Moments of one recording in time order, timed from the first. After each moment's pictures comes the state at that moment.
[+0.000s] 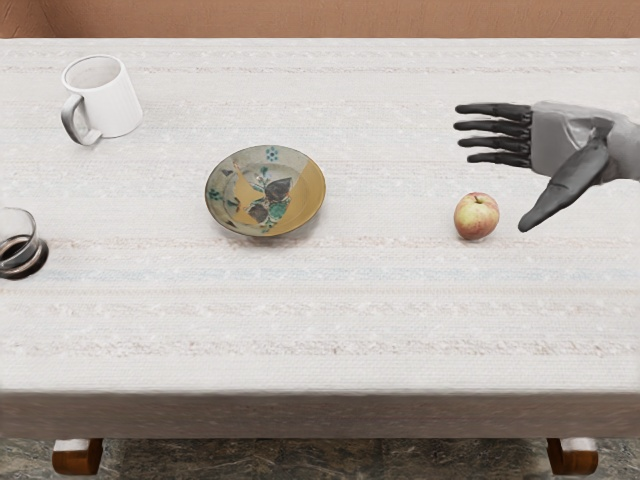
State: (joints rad) left arm -0.06 0.00 0.32 -0.16 -0.01 -0.01 0.00; right arm 0.99 -1.05 0.42 1.40 -0.14 0.61 -0.09
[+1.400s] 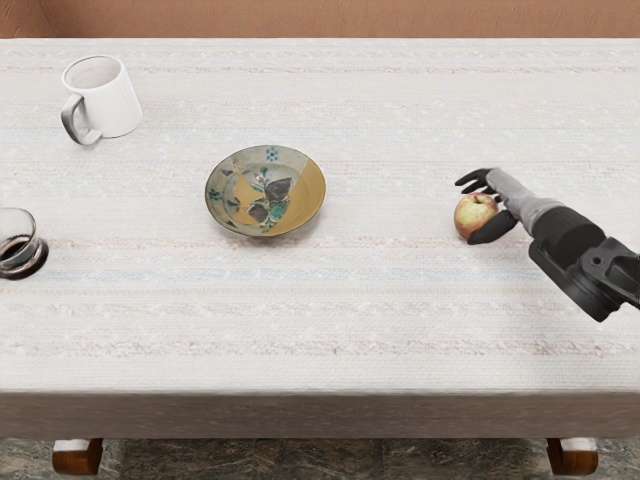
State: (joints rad) left arm -0.06 0.00 0.32 -0.16 -0.01 -0.01 0.00; right arm 0.87 -0.62 0.24 1.31 -0.95 -0.33 -0.33
